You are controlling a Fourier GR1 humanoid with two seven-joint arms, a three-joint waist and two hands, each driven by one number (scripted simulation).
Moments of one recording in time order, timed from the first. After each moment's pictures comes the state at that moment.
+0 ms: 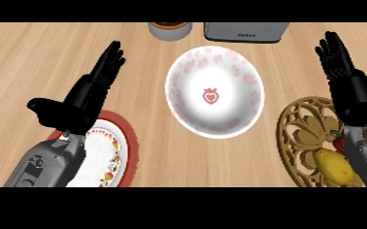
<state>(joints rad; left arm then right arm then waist) -0.31 0.33 -0.28 -1.65 0.23 0.19 0.14 -0.27 -0.55 0.15 -1.48 -0.33 -0.21 -0.16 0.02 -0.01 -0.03</state>
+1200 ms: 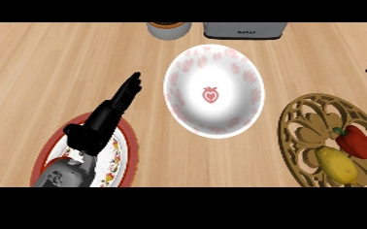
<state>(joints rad) -0.18 0.29 -0.35 -1.58 0.19 0.05 0.05 -0.19 -1.03 0.10 -1.18 0.04 0.24 -0.50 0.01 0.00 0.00</state>
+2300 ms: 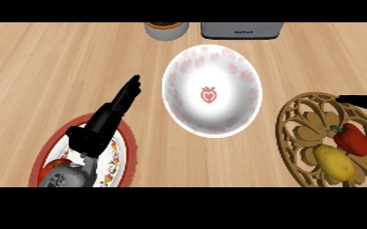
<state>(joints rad) -0.14 0.24 -0.31 -1.57 0.14 0.01 0.05 -0.26 -1.10 0.25 -1.50 0.26 0.78 0.06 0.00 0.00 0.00</state>
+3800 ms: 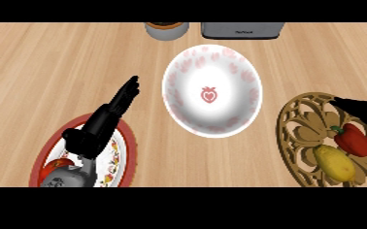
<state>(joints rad) -0.11 0.16 -0.21 -1.60 0.05 -0.10 0.07 -0.14 -0.82 0.09 -1.35 0.80 0.52 -0.17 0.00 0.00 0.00</state>
